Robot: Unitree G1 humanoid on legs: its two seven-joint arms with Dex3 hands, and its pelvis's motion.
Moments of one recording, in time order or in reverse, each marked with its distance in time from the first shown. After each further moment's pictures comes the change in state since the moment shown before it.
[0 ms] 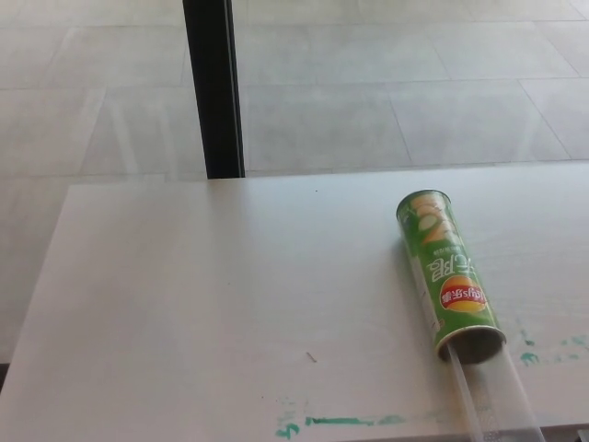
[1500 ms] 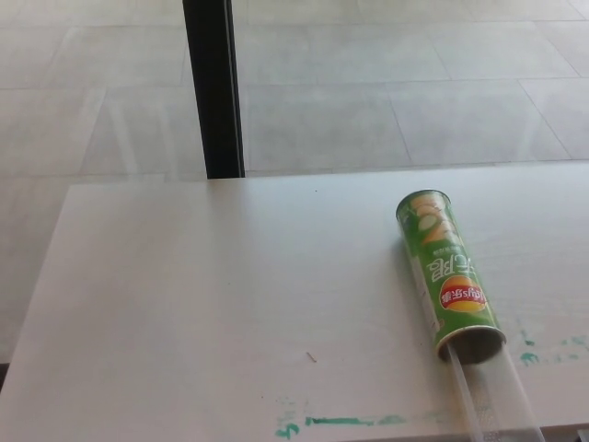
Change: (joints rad) left_arm 0.001 0.000 -0.039 0.000 0.000 -0.001 0.000; right_arm -0.065 -0.045 0.128 0.110 -0.536 -0.386 -0.288
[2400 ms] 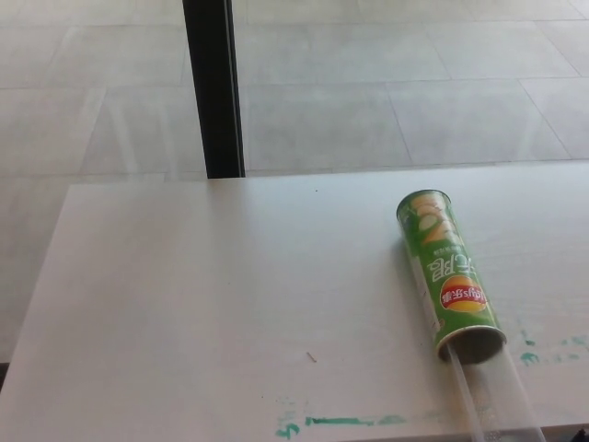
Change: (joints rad) left_arm 0.007 0.001 -0.017 0.003 0.000 -0.005 -0.001; right_arm -0.230 -0.006 0.182 0.042 -0.377 0.129 -0.092
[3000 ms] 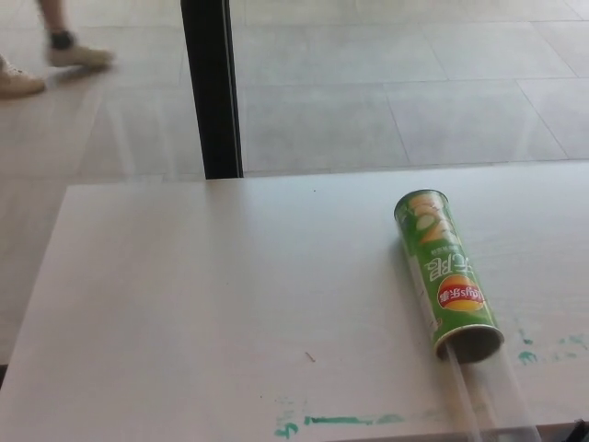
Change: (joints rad) left_arm 0.018 0.026 -0.012 0.018 -0.002 -0.035 -0.010; right_arm -0.080 -0.038 0.103 0.081 -0.150 0.092 -0.115
